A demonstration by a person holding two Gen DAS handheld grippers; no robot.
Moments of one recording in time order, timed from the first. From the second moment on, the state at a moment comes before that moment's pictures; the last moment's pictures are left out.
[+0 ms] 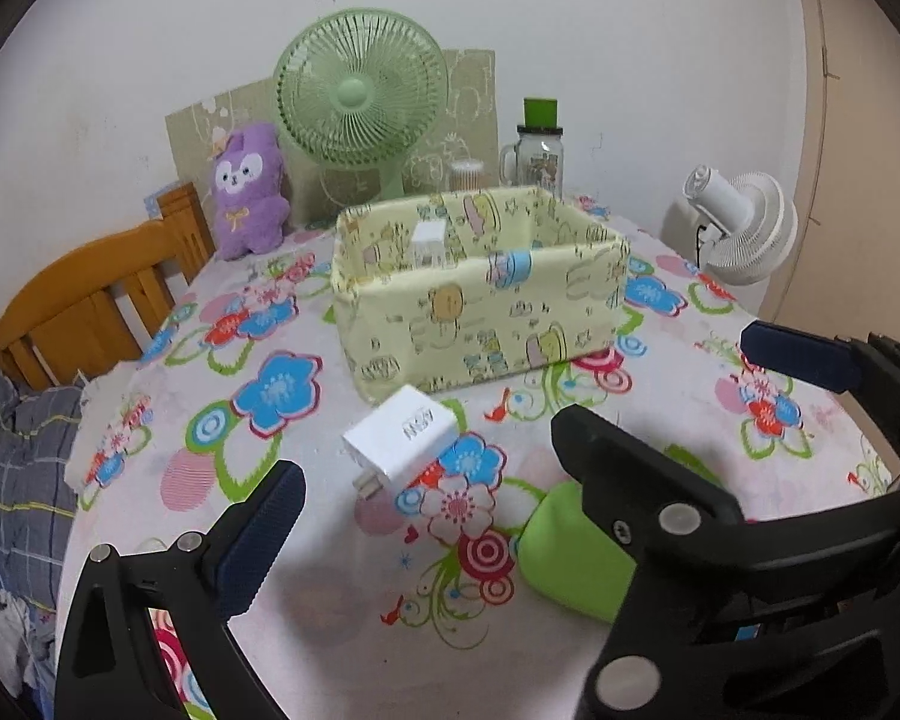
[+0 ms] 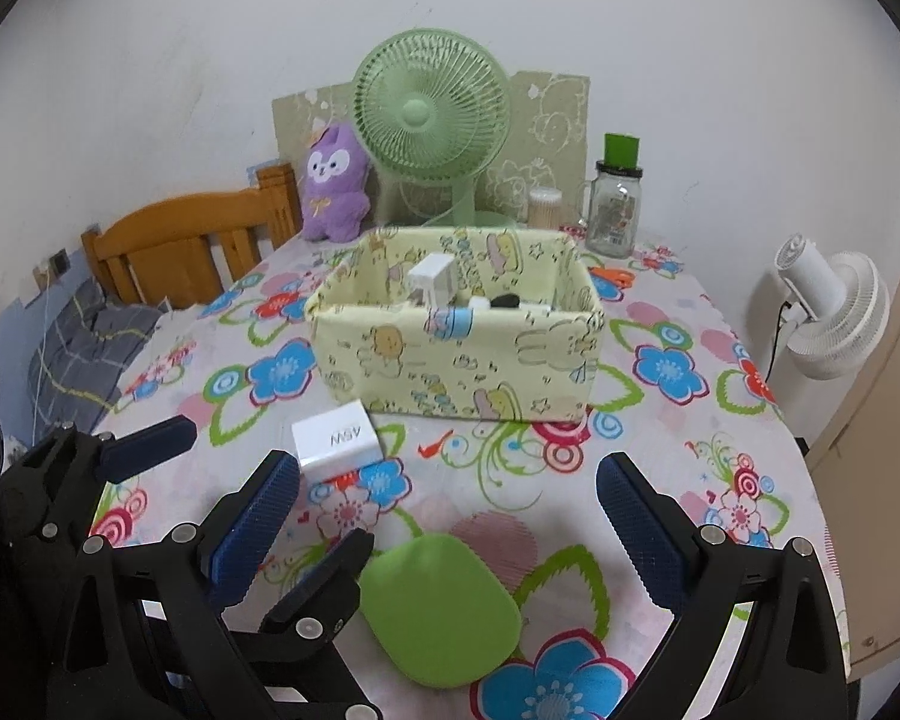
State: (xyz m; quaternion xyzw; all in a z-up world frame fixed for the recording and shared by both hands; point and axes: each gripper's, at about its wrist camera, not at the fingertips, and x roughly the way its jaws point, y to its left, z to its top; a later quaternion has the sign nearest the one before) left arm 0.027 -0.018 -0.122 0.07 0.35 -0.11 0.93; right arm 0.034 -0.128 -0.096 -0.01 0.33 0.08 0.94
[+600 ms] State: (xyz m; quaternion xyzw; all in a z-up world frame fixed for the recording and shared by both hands) left arm 0.021 -0.006 -0.166 0.08 0.39 -0.11 0.91; right arm 0.045 -0.124 -0.148 -0.04 0.39 0.09 0.92
